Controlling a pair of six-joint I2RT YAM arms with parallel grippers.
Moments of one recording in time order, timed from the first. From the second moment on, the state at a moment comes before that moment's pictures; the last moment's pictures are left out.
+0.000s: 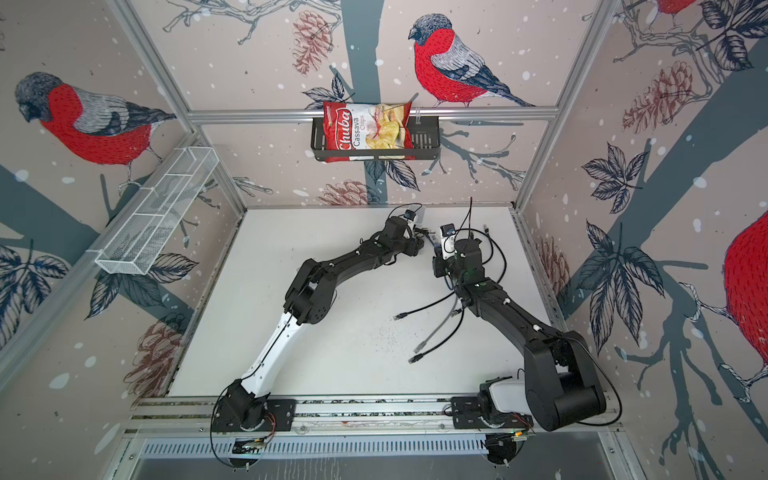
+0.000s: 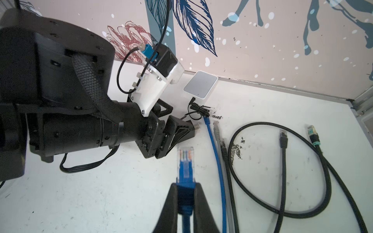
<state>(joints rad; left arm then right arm) -0.69 2.61 2.15 -0.10 0.00 -0.14 0.32 1.33 0.73 0.17 -0.06 -0.05</state>
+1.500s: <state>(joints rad) -0.69 2.02 1.26 0.06 -0.06 -0.16 0.32 1.35 0.73 0.18 -0.07 -0.05</state>
